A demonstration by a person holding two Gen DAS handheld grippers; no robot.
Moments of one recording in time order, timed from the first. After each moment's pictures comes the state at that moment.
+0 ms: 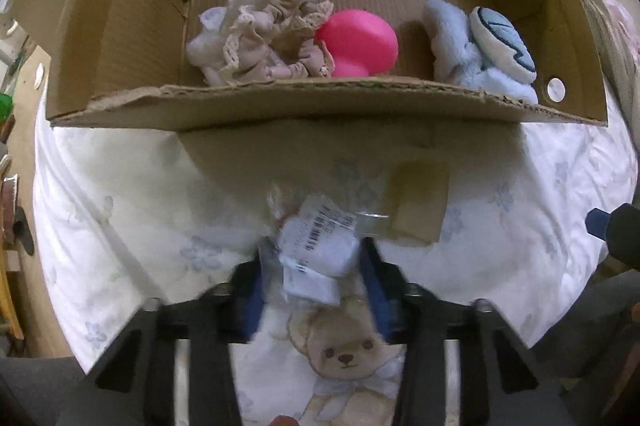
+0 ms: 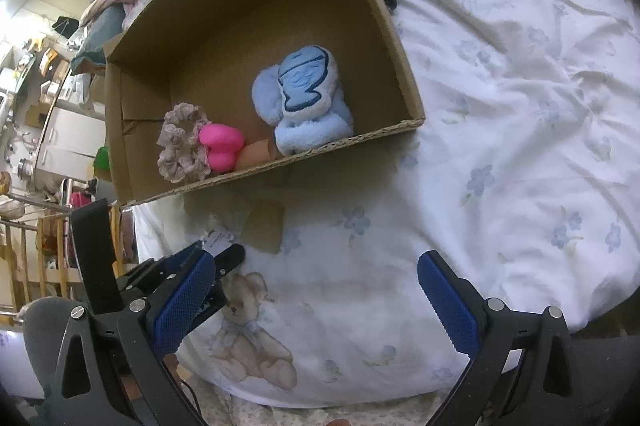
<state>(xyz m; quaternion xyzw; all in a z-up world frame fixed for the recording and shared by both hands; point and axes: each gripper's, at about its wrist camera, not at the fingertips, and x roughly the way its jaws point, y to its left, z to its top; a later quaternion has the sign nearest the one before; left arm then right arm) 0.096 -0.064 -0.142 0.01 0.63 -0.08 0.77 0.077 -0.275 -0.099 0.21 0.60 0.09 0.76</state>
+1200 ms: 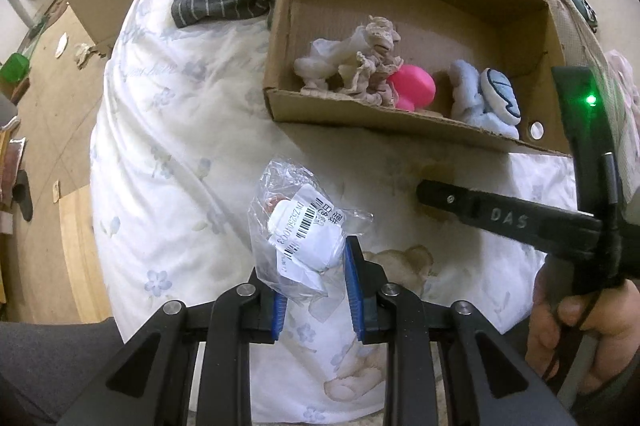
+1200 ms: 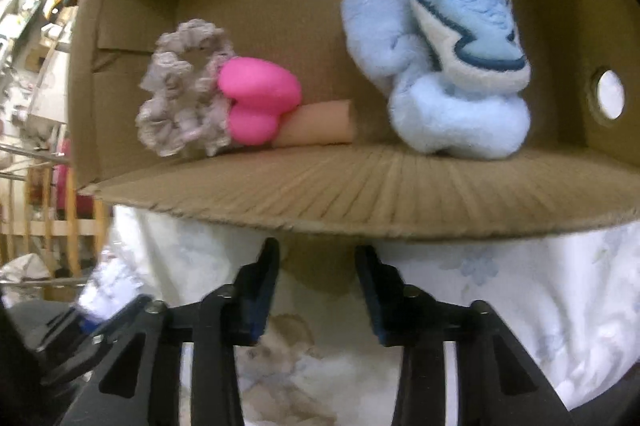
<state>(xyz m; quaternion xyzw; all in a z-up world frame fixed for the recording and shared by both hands) 0.066 0.002 -0.085 -0.05 0.61 -0.05 0.79 0.127 -0.183 -0.154 0.13 0.65 0.12 0.74</state>
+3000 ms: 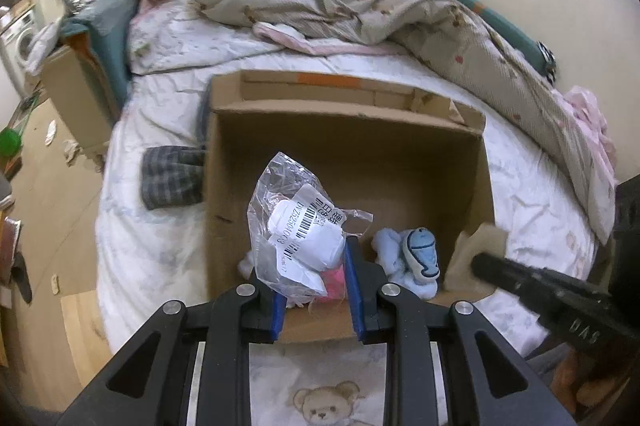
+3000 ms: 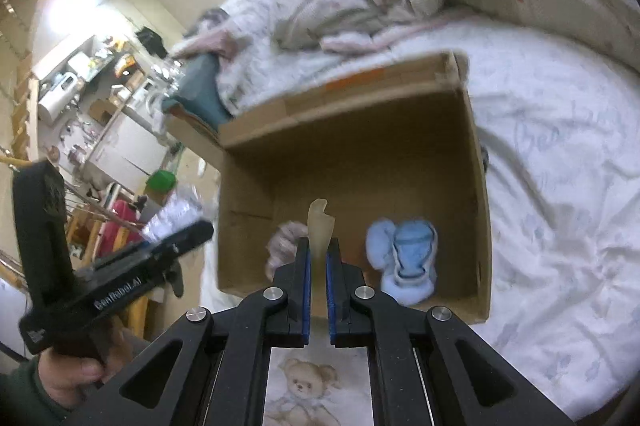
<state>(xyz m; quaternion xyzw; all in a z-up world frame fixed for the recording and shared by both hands) 0.149 -0.046 0.016 -0.03 0.48 -0.09 0.87 0.119 -0.249 -0.006 0.19 0.47 0.18 0.84</state>
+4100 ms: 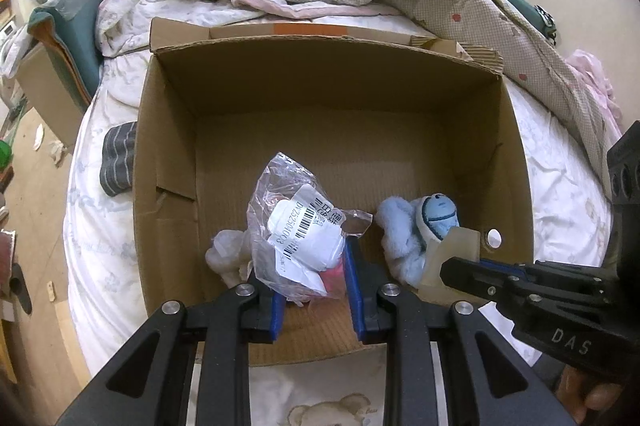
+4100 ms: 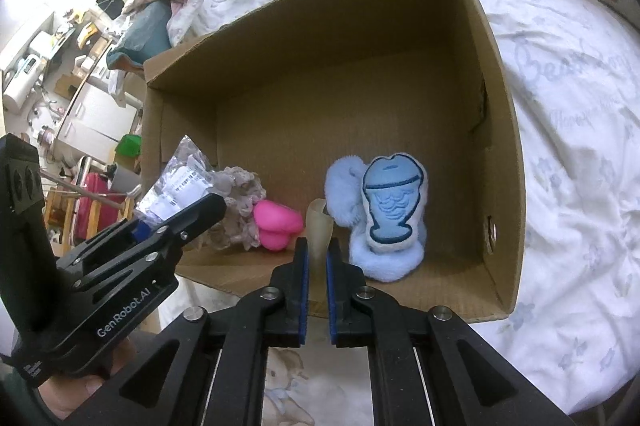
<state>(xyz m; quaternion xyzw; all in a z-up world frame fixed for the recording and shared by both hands) 0.159 -0.068 -0.043 0.00 0.51 -0.11 0.86 0.143 -0.237 -0.067 0.17 0.56 0.15 0.80</state>
